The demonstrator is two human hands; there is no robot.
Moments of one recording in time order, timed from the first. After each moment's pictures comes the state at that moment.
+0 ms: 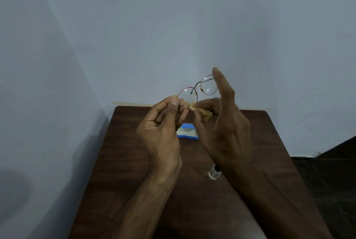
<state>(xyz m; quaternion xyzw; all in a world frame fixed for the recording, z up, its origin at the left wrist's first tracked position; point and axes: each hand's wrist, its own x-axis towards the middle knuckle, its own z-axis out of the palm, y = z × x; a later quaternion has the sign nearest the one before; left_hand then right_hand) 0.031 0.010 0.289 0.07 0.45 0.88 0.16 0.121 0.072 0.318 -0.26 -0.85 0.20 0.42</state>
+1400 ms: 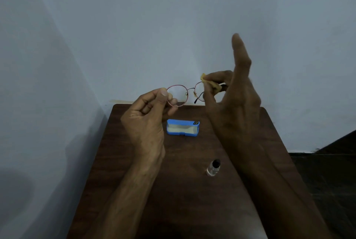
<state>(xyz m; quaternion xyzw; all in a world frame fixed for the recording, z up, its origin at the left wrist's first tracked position) 0.006 0.004 0.298 0.12 0.50 0.85 0.13 0.115 0.093 0.353 -0.29 -0.81 0.16 0.48</state>
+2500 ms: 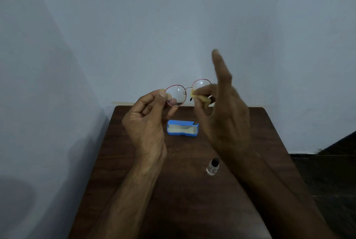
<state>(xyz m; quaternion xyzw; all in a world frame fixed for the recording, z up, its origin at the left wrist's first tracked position) 0.024 -0.002 0.306 0.10 0.48 0.86 0.14 0.130 0.078 0.338 -0.25 -0.85 0.14 0.44</state>
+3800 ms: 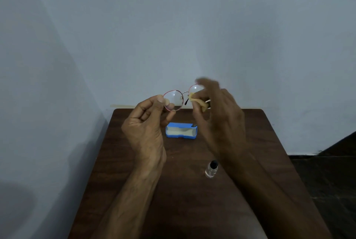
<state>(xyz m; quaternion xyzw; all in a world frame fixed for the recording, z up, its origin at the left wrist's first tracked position) 0.032 -0.003 0.305 0.10 0.47 0.86 0.14 0.134 0.087 0.322 -0.24 -0.85 0.09 0.47</state>
